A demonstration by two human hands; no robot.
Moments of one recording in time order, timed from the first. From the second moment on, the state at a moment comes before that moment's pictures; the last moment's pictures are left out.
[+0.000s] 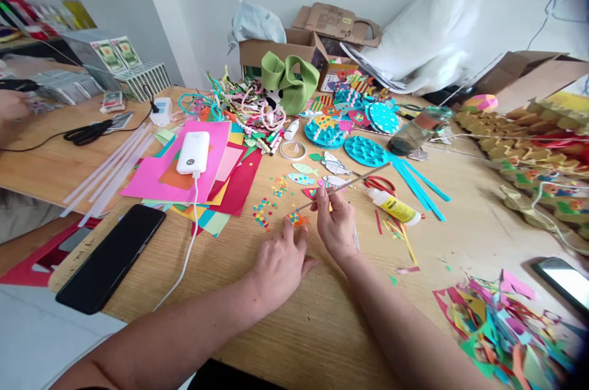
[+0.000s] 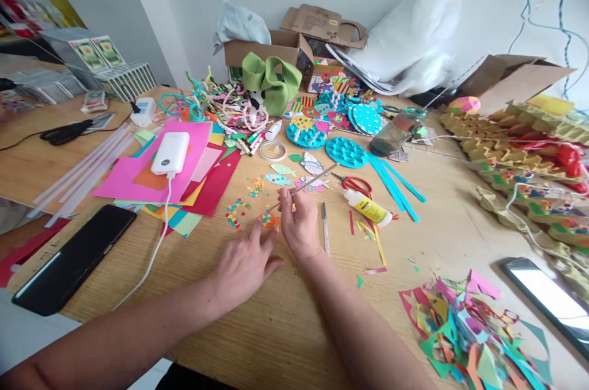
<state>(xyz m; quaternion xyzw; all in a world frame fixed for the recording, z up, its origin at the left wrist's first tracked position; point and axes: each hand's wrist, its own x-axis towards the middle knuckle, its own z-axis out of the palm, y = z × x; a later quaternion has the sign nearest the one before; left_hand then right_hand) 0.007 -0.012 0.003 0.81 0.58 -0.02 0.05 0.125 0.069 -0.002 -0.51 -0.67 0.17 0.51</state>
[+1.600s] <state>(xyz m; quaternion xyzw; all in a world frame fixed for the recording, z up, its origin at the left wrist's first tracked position) 0.009 -0.014 0.010 0.81 0.58 -0.05 0.07 0.131 0.060 -0.022 -0.45 -0.74 0.14 0.48</state>
